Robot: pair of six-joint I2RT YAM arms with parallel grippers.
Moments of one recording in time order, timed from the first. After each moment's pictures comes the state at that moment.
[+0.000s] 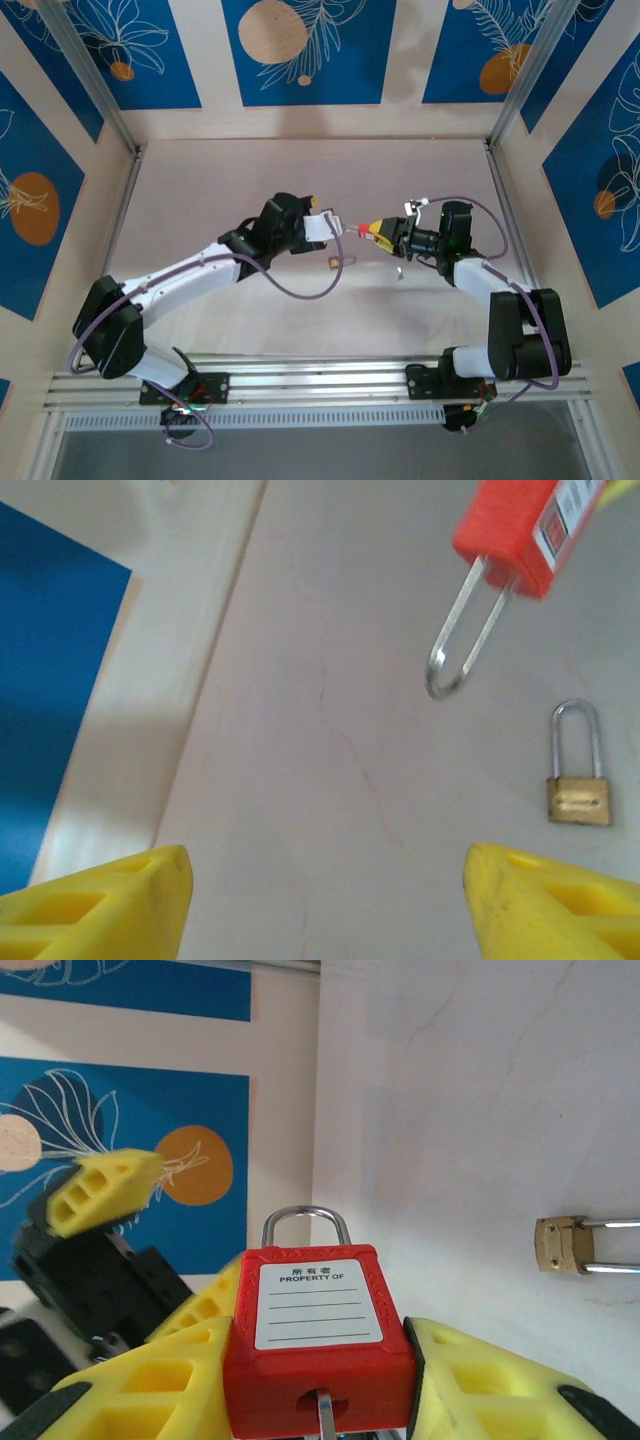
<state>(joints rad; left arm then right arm) -0.81 1.47 1.12 -0.18 -0.09 0.79 0.06 1.35 0.57 0.31 -1.07 1.00</state>
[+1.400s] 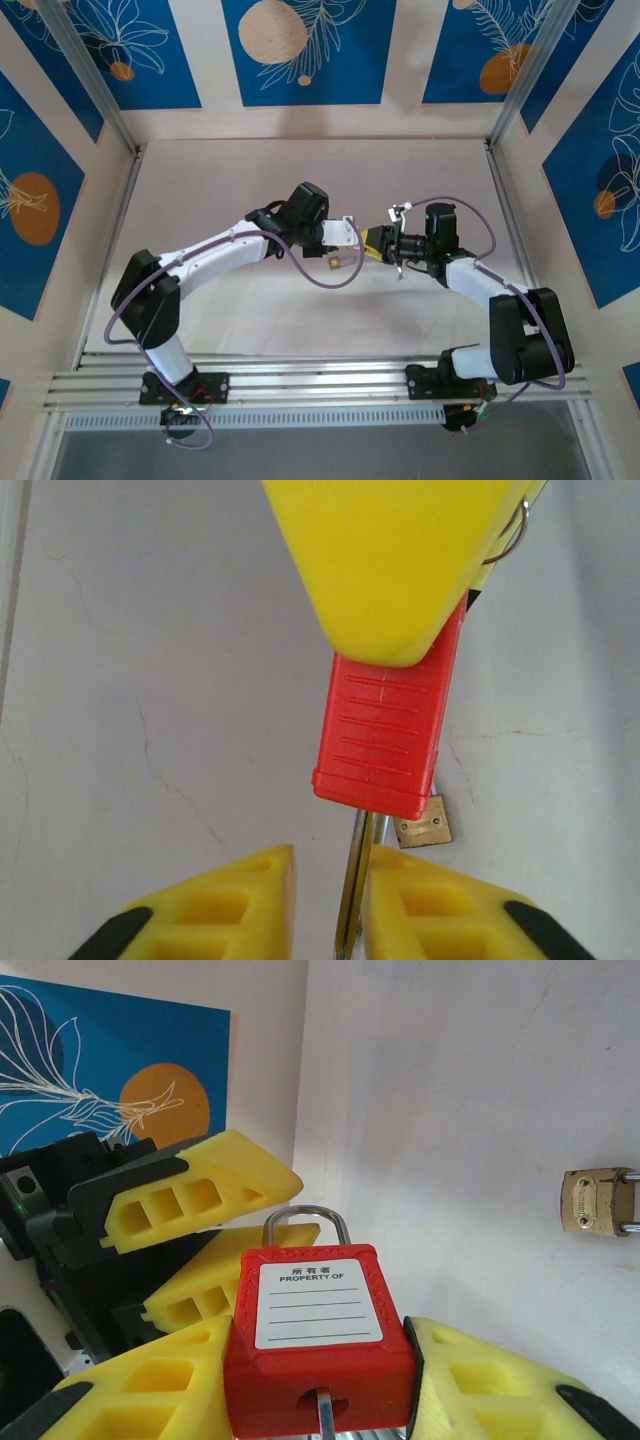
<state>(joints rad) -0.80 1.70 1.34 -0.45 0.14 0.85 0.16 1.34 0.59 0.22 -1.04 0.91</state>
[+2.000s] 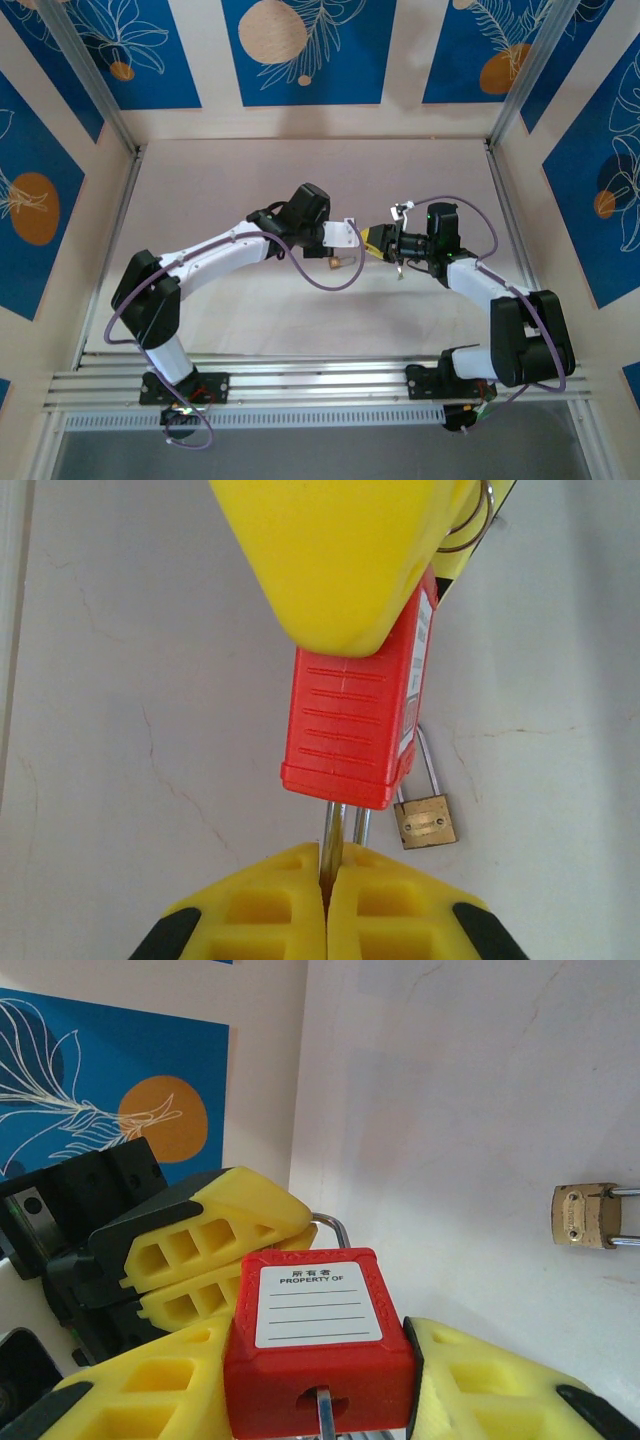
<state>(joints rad) -0.81 1.70 1.34 -0.44 0.12 0.87 0.15 1.33 0.59 0.22 -1.02 0.91</state>
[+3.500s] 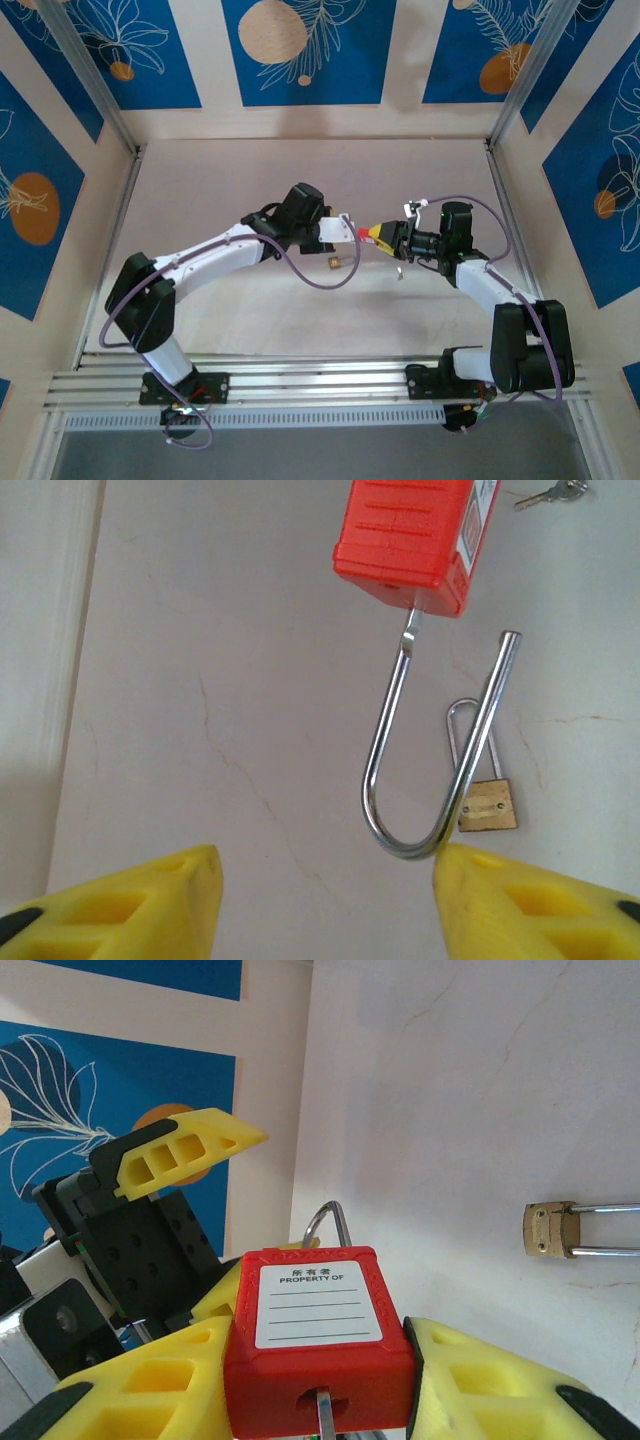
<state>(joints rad) -0.79 1.65 1.27 -0.36 0.04 0.85 0.06 1.29 0.59 0.17 -1.06 0.88</state>
